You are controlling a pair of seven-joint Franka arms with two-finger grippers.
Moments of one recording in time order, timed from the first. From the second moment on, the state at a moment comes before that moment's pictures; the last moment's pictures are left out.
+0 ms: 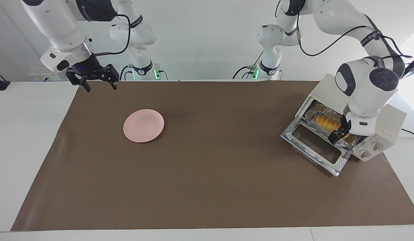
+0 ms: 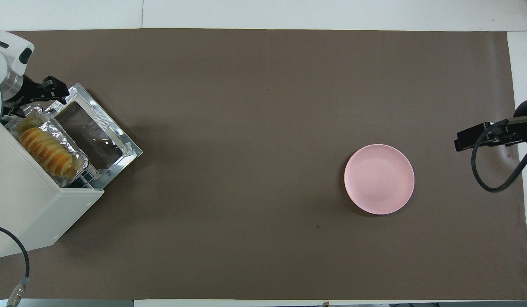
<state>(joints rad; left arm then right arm) -0.21 0.28 0.24 -1.58 0.13 1.84 -0.26 -0.09 -0.03 0.09 -1.62 0.01 1.50 -0.07</state>
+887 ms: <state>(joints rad) -0.08 0.03 -0.05 -1.57 0.11 1.46 0.07 -0.09 -0.03 0.09 -1.62 0.01 1.50 -0.07</state>
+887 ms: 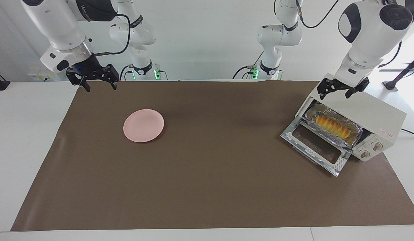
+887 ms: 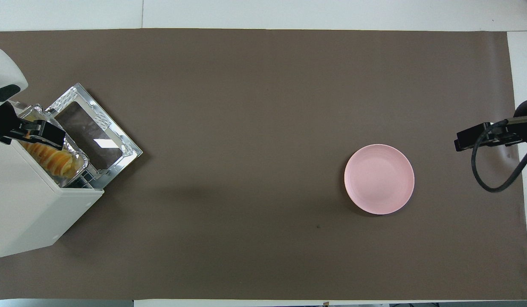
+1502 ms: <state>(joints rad) -0.06 0.00 -0.05 -1.57 0.04 1.45 0.07 -0.09 -0.03 0.09 -1.62 0.01 1.50 -0.07</state>
